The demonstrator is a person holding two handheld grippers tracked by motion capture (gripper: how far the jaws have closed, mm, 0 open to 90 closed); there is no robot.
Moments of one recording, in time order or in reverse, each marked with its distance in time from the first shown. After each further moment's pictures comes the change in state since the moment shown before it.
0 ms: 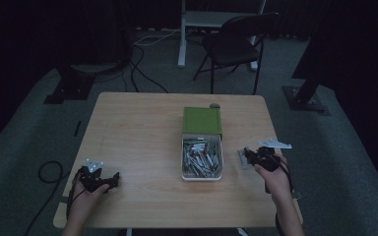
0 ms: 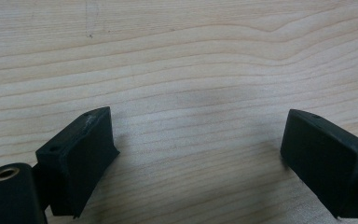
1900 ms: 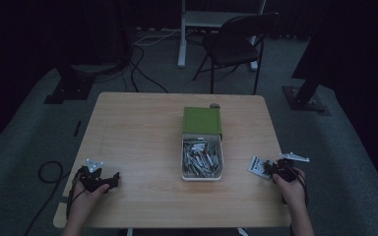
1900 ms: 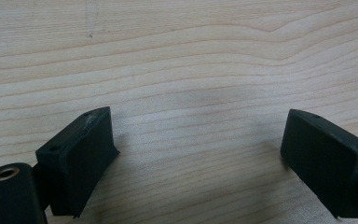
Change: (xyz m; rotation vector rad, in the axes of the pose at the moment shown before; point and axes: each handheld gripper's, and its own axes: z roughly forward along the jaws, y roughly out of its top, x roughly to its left) left arm 0.000 0.000 0.000 0.002 0.000 0.003; right arm -0.078 -0.064 0.009 0.079 -0.153 0.147
